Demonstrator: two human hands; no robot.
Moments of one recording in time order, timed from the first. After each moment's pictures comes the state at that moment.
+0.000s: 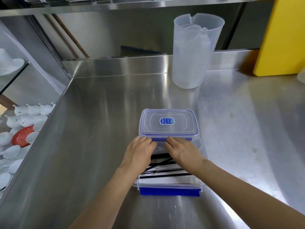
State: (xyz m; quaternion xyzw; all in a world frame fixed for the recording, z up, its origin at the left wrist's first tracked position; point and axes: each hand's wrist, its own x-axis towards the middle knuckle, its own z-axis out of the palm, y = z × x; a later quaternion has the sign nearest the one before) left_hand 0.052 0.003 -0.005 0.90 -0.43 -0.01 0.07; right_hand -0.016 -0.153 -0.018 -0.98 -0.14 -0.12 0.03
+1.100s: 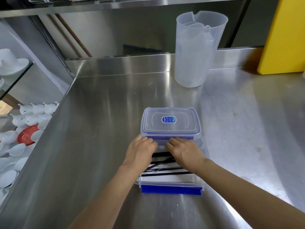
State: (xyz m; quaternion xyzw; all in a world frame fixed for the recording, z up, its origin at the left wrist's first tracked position) left_hand 0.053 0.003 -0.005 0.91 -0.42 -0.05 0.03; right_hand -0.014 -0.151 -0.022 -0.99 -0.13 -0.07 0.03
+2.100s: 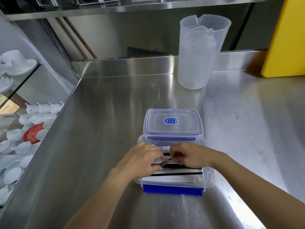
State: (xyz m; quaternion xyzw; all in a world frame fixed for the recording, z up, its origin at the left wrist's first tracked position) left_hand 0.049 0.024 -0.005 0.85 -0.50 -0.10 0.12; right_hand -0.011 -0.168 0.014 -0.92 -0.10 0.23 0.30
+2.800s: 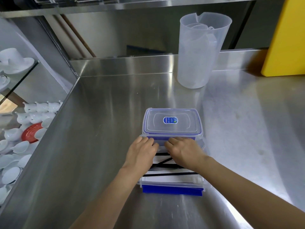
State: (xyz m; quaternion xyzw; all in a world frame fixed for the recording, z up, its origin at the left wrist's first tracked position) left_hand 0.048 0.005 -0.004 0.90 -0.44 0.00 -0.01; right_hand -0.007 -0.150 -0.013 -0.98 -0.15 -0.08 0.04
